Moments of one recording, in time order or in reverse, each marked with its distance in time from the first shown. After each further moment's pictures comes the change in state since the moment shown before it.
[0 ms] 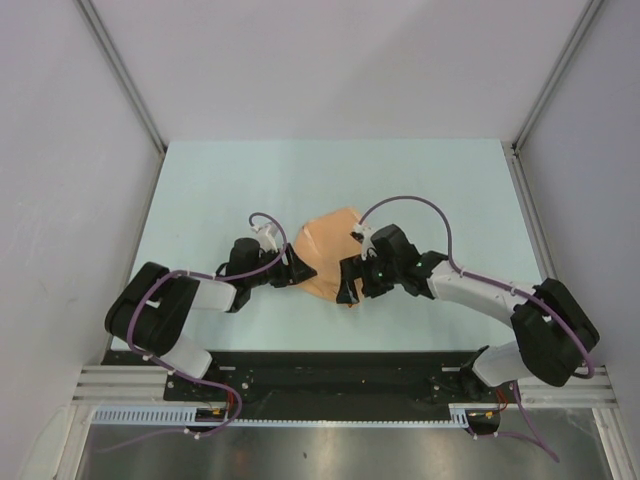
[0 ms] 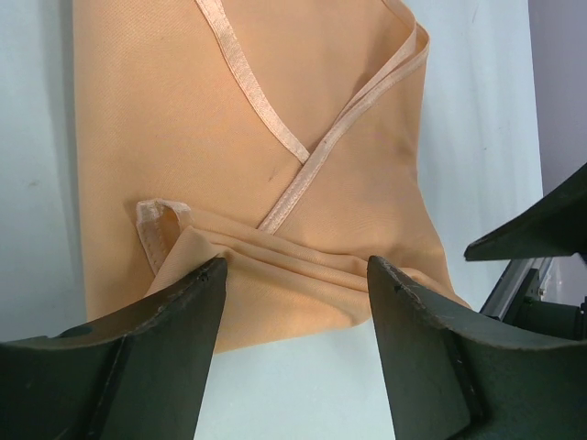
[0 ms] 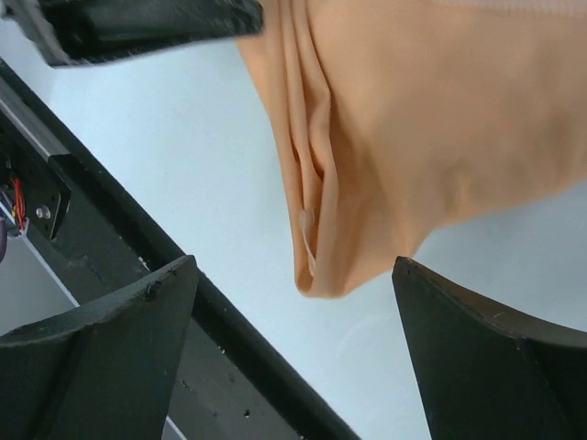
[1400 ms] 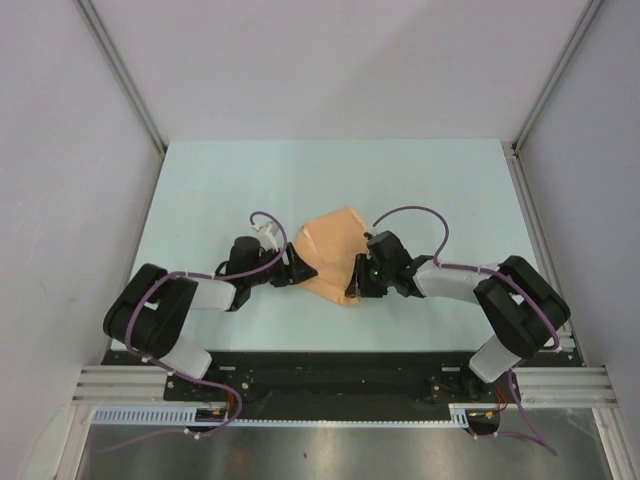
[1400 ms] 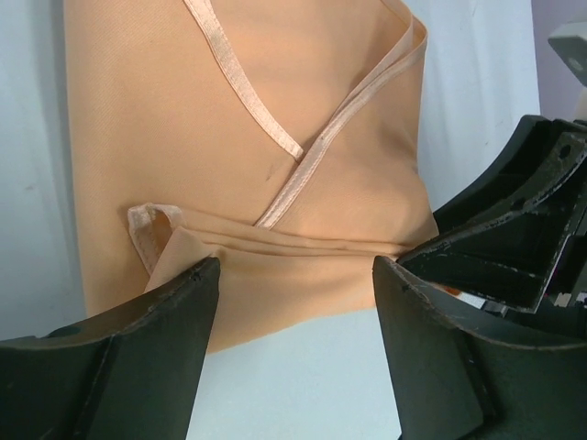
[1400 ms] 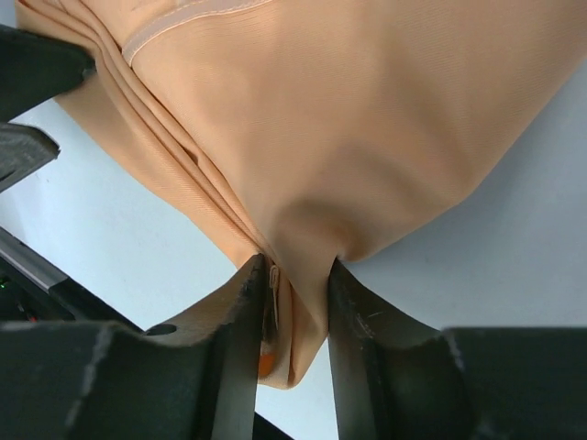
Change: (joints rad) left arm 0.001 -0.012 0.012 -0.030 0.008 0.016; right arm -0.026 0.166 -0.089 0.192 0.151 0.344
